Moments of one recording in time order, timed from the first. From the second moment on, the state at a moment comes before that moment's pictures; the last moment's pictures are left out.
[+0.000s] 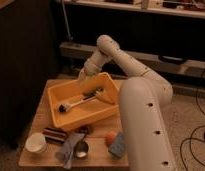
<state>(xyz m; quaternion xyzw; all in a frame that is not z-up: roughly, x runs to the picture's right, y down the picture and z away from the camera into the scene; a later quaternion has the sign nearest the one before) -0.123 -0.033 0.809 -0.36 -0.42 -0.13 0.82</state>
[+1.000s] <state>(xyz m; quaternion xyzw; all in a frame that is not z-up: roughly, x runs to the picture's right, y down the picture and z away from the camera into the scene) -0.155 0.015 0.819 -0.24 -0.37 -0.22 0.87</state>
